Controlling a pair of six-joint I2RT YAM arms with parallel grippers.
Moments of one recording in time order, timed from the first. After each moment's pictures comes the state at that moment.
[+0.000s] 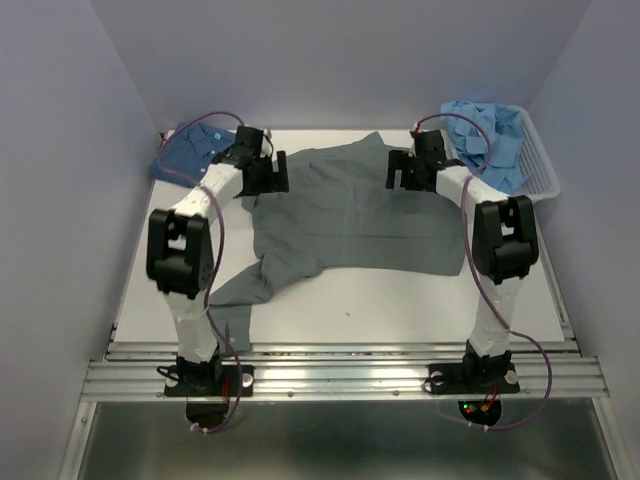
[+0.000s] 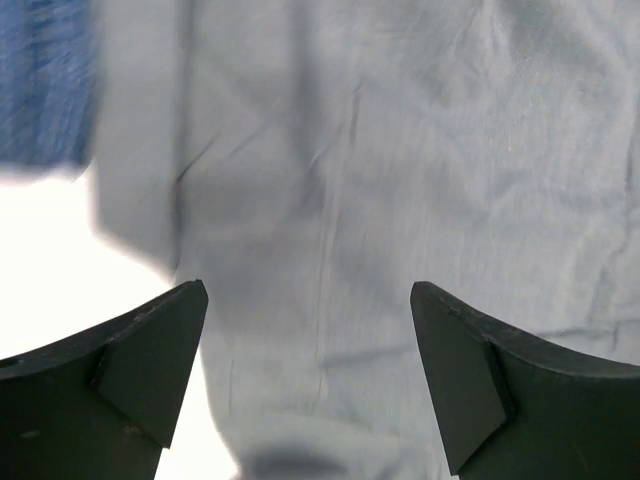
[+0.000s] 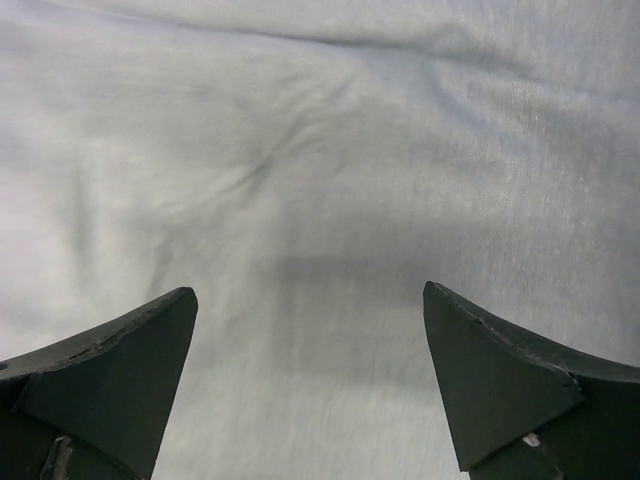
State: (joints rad) left arm -0.24 2.05 1.67 -0.54 0.10 -0.27; right arm 0.20 2.11 1.61 -0.32 0.04 0.23
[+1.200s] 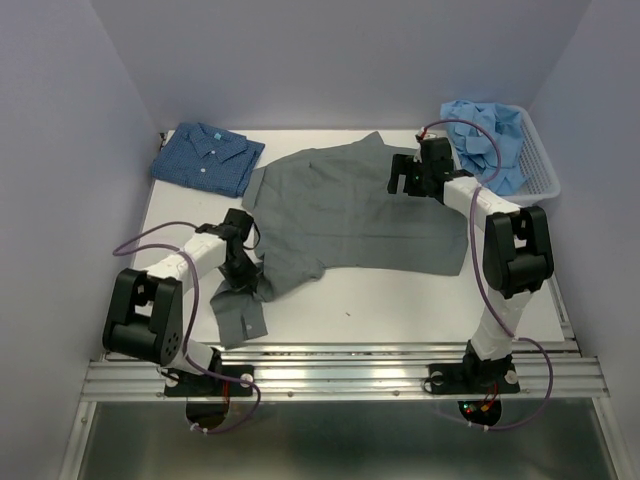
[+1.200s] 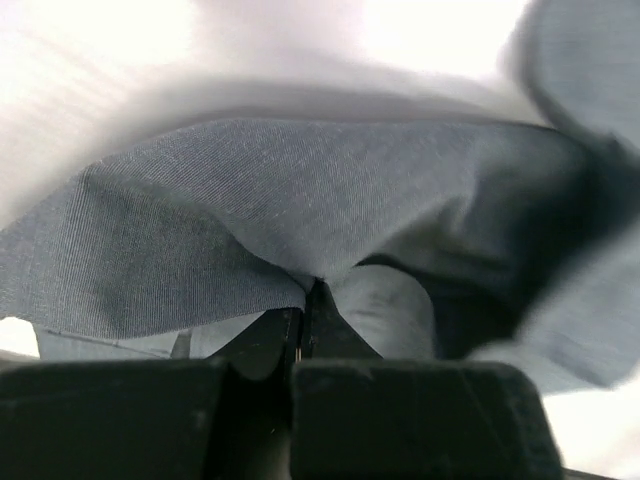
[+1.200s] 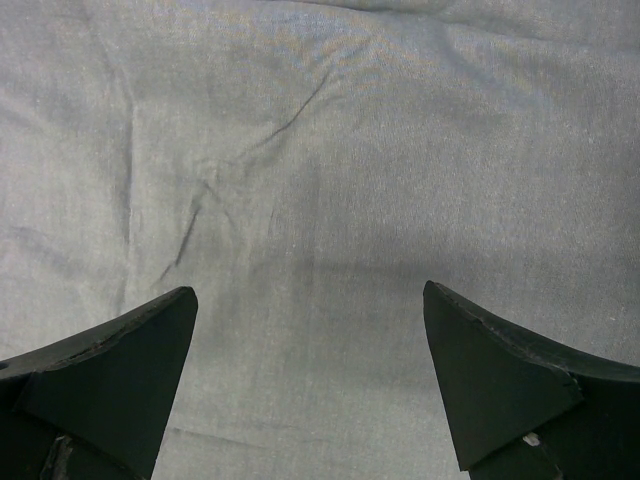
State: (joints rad) left arm -0.27 1.46 0.79 -0.79 -0.03 -0.92; right arm 0.20 1.91 1.39 -0.20 -0.04 0.26
